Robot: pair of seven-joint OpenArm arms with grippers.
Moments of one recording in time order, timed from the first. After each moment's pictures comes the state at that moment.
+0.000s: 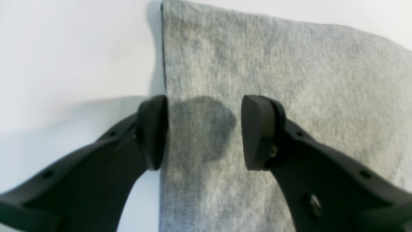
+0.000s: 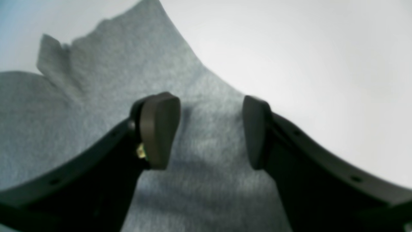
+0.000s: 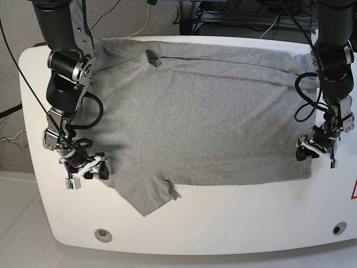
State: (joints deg) left arm -30.4 -27.1 -11.1 26.0 -16.0 -32.4 14.1; right arm 34.9 14.5 24.1 32.3 -1.2 39.5 -15.8
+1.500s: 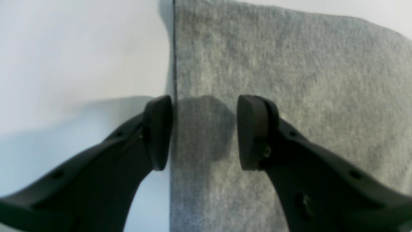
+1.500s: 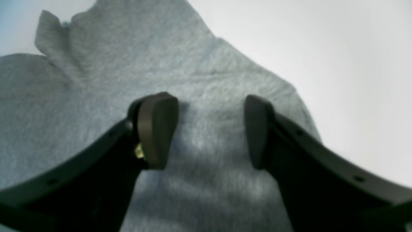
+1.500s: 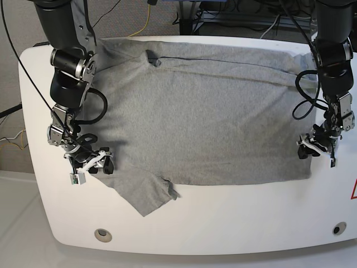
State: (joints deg) left arm -28.5 -27.0 -10.9 29.9 -16.4 -31.2 15.4; right arm 33.3 13.6 23.7 31.9 -1.0 39.0 -15.7
